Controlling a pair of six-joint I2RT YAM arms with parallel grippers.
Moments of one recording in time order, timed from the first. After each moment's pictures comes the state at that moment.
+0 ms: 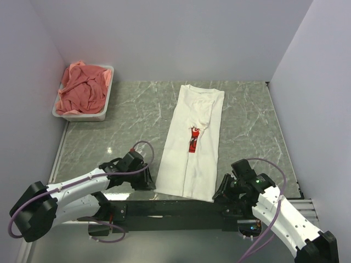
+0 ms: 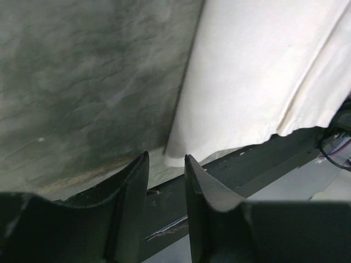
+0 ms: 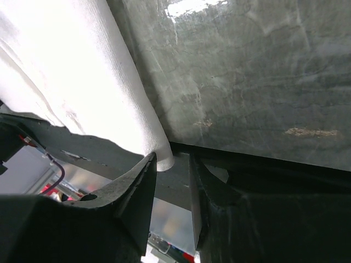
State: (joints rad) left arm -0.78 1.02 0.38 -0.38 0.22 -0.97; right arm 0.44 0.57 0.25 -0.91 -0.39 0.95
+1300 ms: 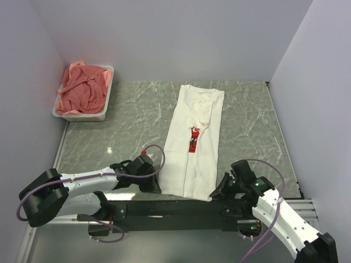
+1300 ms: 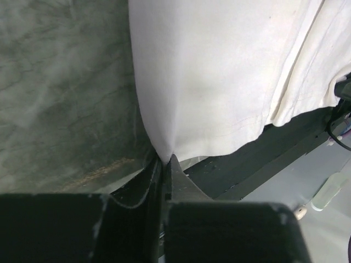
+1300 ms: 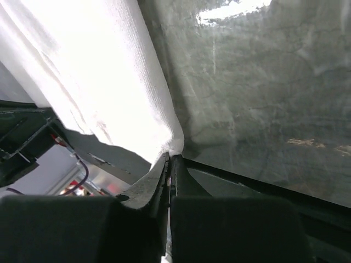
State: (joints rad) left arm -0.92 1.17 0.39 -0.21 0.22 -0.99; right arm 0.44 0.53 0.18 -0.76 -0.43 1.04
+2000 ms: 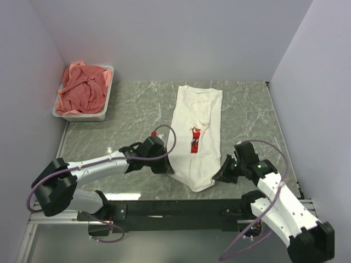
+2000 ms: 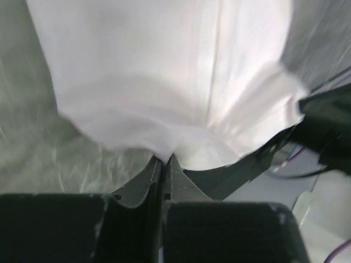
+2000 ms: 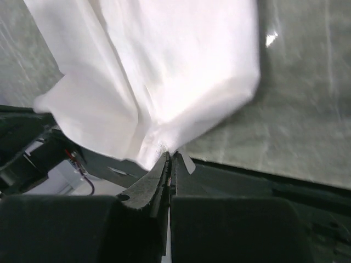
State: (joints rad) left arm -0.92 1.30 0.67 -0.26 0.19 -0.96; right arm 0.32 0.71 0.46 -0.84 -0.36 0.83
